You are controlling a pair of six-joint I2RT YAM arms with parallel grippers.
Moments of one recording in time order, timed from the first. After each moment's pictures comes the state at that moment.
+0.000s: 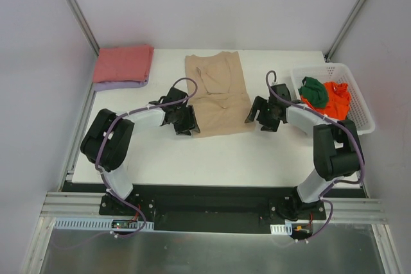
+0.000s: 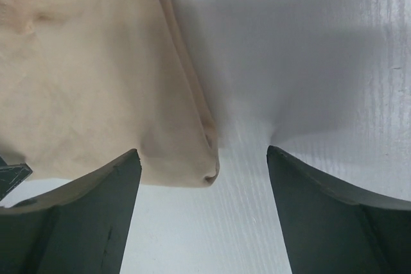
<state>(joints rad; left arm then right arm) -0.49 1.73 0.98 -0.30 0.25 -0.73 0.25 1.64 0.96 -0.37 -0.19 0.58</state>
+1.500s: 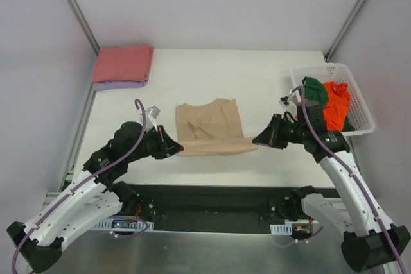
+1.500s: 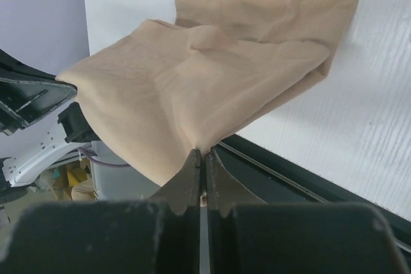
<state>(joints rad) -0.66 0.60 0.64 -0.52 0.25 -0.82 0.30 0.83 0.86 -0.82 -0.56 0.59</state>
